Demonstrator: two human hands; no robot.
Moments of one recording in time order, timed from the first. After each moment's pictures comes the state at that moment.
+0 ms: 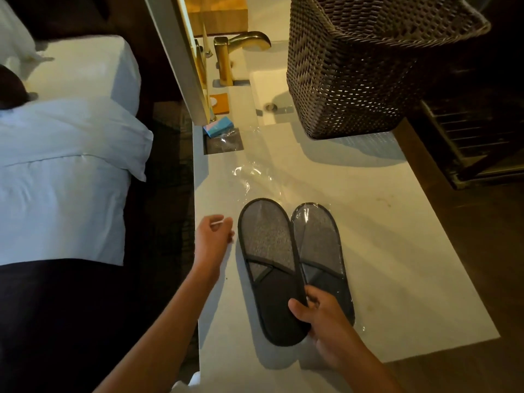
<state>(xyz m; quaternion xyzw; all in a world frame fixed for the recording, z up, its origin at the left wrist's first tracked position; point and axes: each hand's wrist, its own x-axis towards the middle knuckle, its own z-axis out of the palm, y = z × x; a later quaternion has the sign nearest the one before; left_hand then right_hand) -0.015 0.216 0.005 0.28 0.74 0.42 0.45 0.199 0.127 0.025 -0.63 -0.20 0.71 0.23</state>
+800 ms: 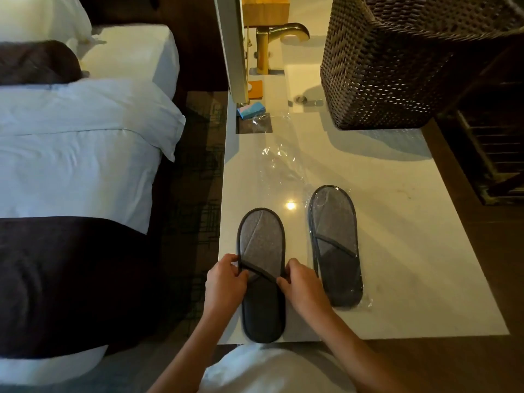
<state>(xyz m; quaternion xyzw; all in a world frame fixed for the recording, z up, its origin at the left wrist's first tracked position) 0.001 0.069 -0.006 0.37 0.81 0.27 0.37 0.159 0.107 -0.009 -0.63 -0.70 0.34 0.02</state>
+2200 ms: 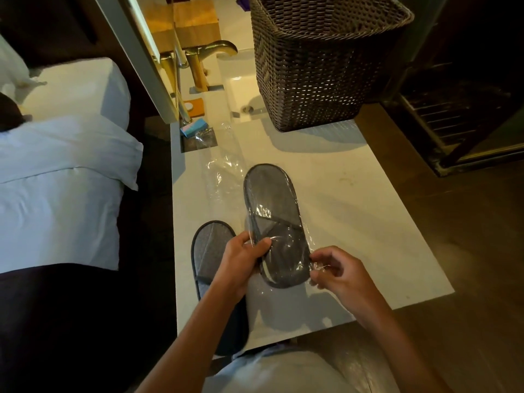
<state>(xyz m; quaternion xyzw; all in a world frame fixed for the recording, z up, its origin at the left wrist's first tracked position) 0.101 0.138 0.048 0.28 0.58 0.40 0.65 0.313 0.105 0.057 -0.60 -0.51 0.55 0.29</state>
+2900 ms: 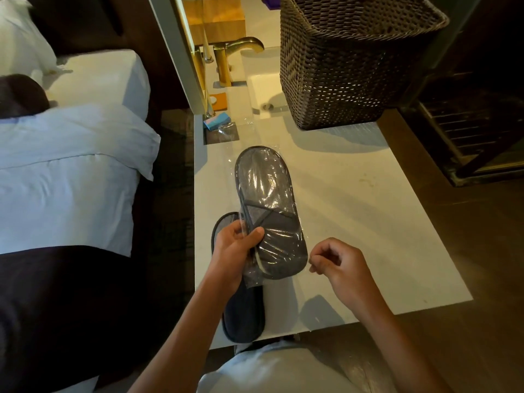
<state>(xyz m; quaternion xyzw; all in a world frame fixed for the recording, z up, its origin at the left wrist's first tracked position) 0.055 0.123 0.065 0.28 0.57 0.47 0.62 0.267 0.107 0.072 -0.59 -0.56 0.49 0.31</state>
